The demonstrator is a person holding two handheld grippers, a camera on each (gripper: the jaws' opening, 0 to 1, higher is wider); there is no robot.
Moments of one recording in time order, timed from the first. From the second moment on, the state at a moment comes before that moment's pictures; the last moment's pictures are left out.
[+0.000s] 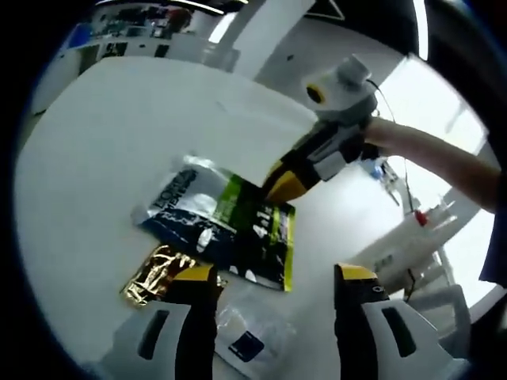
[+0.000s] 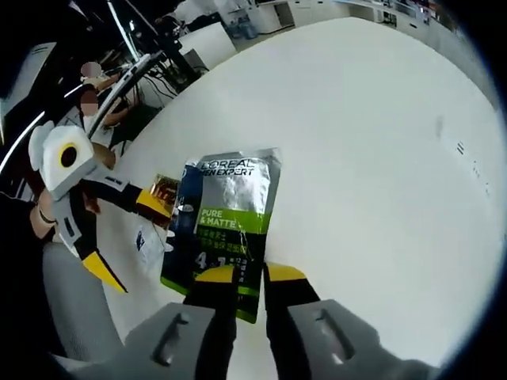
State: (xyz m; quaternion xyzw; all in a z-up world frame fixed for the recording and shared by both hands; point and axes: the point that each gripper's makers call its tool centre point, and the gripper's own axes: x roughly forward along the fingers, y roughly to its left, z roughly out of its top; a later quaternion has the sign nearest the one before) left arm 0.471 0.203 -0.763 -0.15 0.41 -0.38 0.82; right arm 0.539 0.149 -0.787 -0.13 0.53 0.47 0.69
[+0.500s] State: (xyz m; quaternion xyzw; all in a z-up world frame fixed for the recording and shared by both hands) left arm 0.487 0.205 -0.768 -0.18 0.40 -0.38 0.82; right arm 0.516 0.158 -0.788 -0.11 0.52 0.50 0.68
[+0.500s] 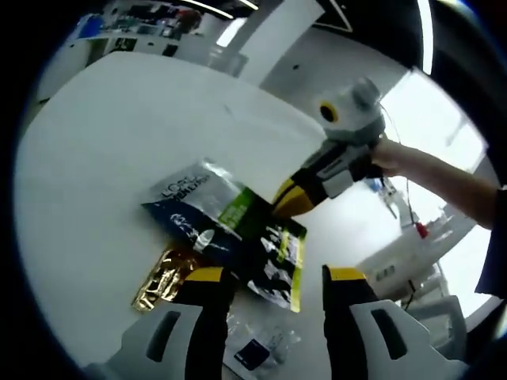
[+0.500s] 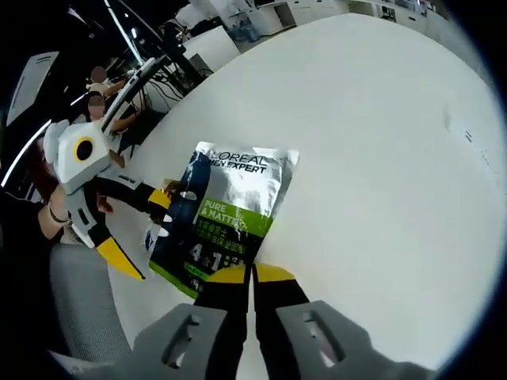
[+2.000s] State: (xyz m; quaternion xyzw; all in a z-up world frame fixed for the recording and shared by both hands) left arm 0.478 0.211 -0.655 -0.17 0.26 -0.43 0.85; right arm 0.494 0.159 -0.689 -0.12 0.42 0.53 0.72
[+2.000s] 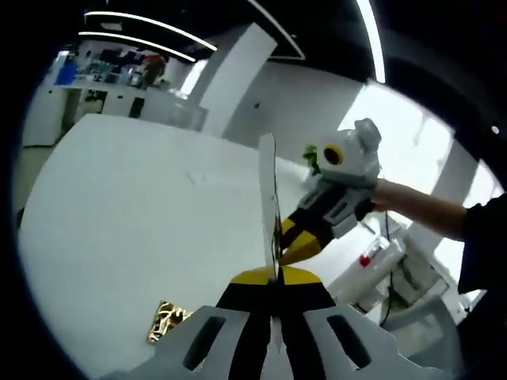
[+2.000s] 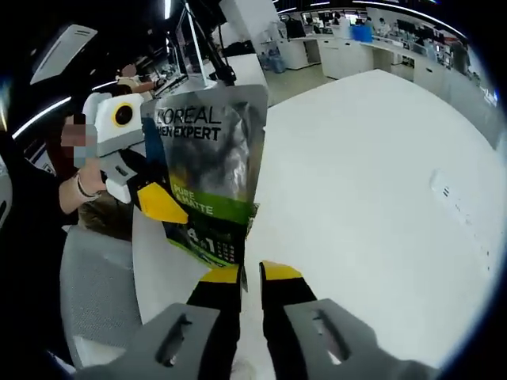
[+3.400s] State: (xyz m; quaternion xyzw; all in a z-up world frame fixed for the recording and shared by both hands) left arm 0.401 0.226 -0.647 -0.16 0.31 -0.45 0.82; right arm 0.406 0.174 -0.563 -0.06 0.30 0.52 0.79
